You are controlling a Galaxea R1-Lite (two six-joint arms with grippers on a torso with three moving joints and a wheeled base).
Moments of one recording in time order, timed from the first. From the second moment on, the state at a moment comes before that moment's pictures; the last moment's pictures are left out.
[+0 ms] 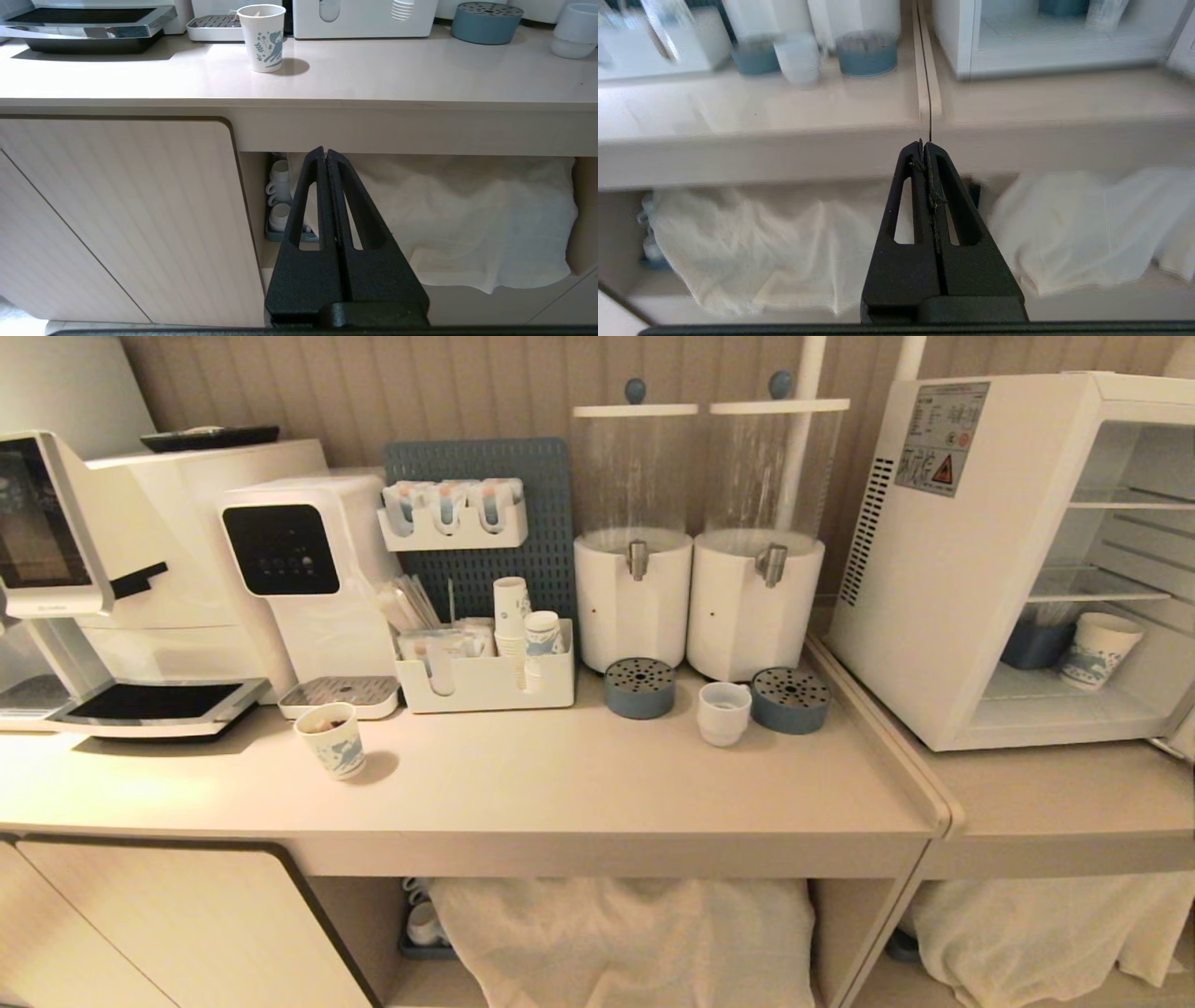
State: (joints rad) left arm 0.01 0.00 0.00 0.00 0.00 -0.01; right arm 0.00 0.00 -0.03 0.00 -0.01 0.01
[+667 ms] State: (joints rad) left arm 0.01 0.00 0.00 0.00 0.00 -0.02; right arm 0.00 0.50 -0.78 0.25 0.02 0.11
